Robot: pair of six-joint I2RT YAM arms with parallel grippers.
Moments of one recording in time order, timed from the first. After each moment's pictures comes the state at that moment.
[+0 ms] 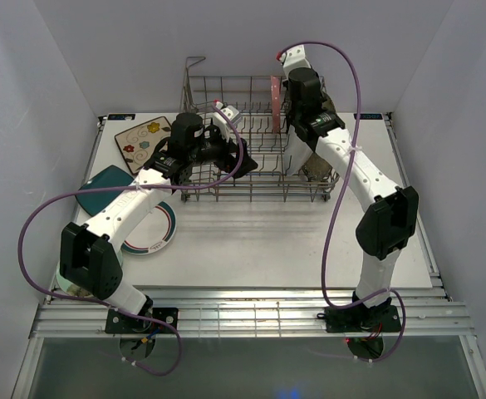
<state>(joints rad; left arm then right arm) -0.49 1.54 1.35 -0.16 0.52 -0.01 0.50 1.88 1.90 -0.19 0.69 -0.42</state>
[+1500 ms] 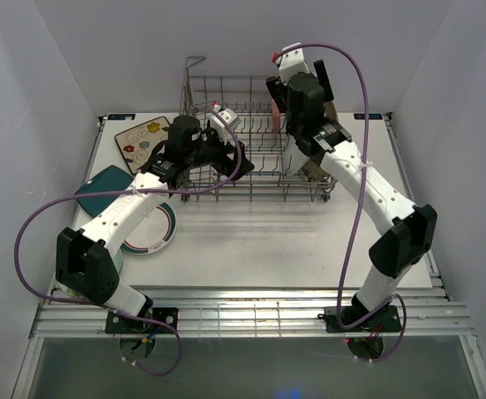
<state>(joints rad) -0.49 1.51 1.31 -0.17 0.48 0.03 0.60 1.74 1.82 -0.15 0.69 -0.40</state>
